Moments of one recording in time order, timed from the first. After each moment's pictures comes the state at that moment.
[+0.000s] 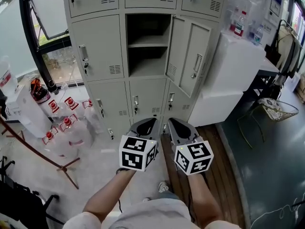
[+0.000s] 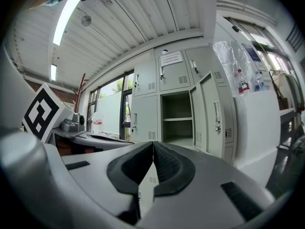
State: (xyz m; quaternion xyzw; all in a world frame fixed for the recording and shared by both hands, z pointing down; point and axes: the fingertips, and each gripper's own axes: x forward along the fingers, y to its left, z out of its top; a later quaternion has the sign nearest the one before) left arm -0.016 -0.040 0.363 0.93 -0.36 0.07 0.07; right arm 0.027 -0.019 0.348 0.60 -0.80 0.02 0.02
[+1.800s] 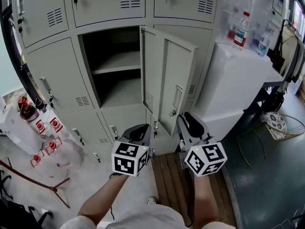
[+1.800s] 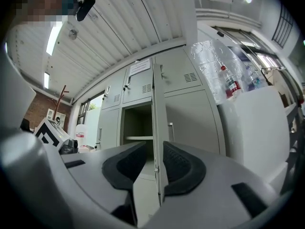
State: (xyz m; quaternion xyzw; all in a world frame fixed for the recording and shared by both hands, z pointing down) left arm 0.154 -0.234 0.375 0.93 -0.36 0.09 0.06; right arm 0.256 -0.197 0.304 0.62 -0.78 -0.01 -0.07
